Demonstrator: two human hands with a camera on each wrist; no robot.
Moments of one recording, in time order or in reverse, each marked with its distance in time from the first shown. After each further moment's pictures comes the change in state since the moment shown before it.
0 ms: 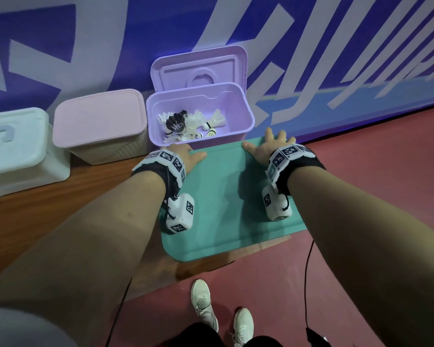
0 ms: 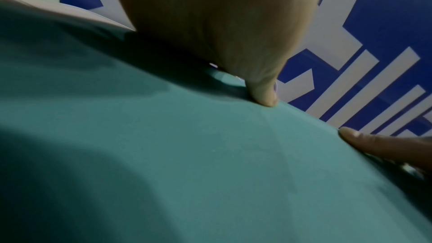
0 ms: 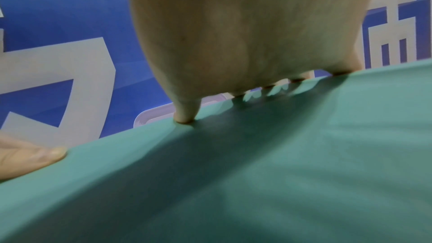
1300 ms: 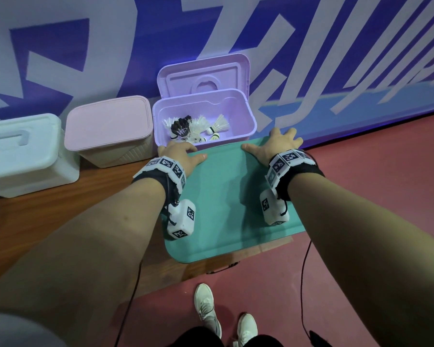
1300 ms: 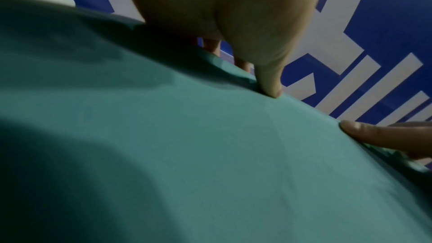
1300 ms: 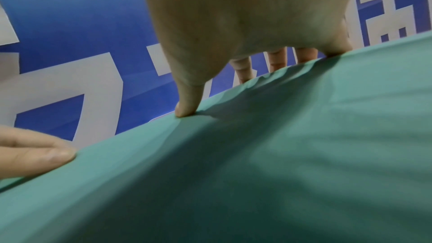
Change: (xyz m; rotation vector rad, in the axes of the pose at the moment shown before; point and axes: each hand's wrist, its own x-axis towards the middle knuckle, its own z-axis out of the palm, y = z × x) left_hand -0.036 -0.002 -0.006 -0.316 0.212 -0.011; right_hand -0.005 -0.001 -0.006 0.202 0.180 0.034
